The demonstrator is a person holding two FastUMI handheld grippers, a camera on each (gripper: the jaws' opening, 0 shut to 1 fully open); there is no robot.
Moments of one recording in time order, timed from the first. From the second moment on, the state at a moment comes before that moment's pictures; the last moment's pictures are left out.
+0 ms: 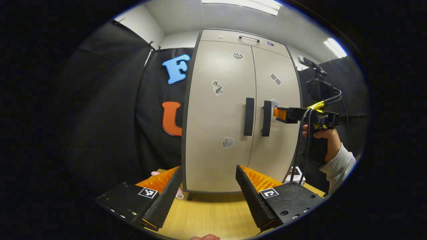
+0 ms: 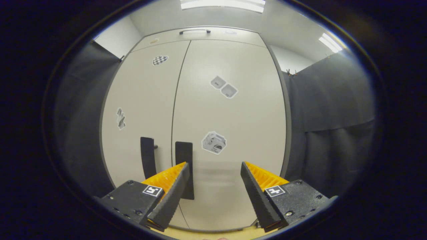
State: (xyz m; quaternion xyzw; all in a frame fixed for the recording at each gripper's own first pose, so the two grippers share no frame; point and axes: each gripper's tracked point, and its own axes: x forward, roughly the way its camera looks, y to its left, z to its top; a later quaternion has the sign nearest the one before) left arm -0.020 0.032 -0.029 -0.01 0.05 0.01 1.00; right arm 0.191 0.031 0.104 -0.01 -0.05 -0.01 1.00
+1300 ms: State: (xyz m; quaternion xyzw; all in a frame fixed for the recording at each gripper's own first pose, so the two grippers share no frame) left arm -0.008 0.054 -0.025 -0.01 0.03 0.03 1.00; right arm 0.243 0.067 0.080 0.00 -0.01 0.01 1.00
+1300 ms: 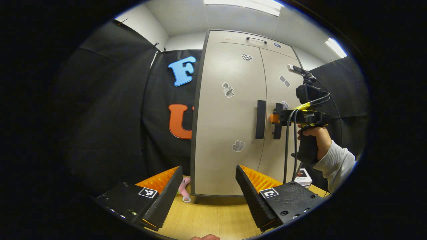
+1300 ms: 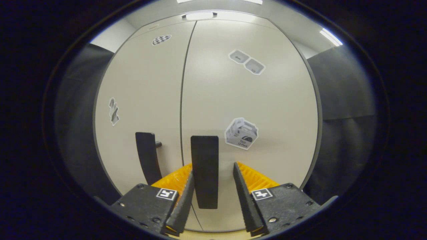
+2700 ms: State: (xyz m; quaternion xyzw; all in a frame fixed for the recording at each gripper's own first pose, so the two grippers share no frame) left arm -0.021 0.048 -0.016 0.01 0.02 0.04 1.00; right arm 0.134 0.032 0.075 0.01 0.01 0.07 1.00
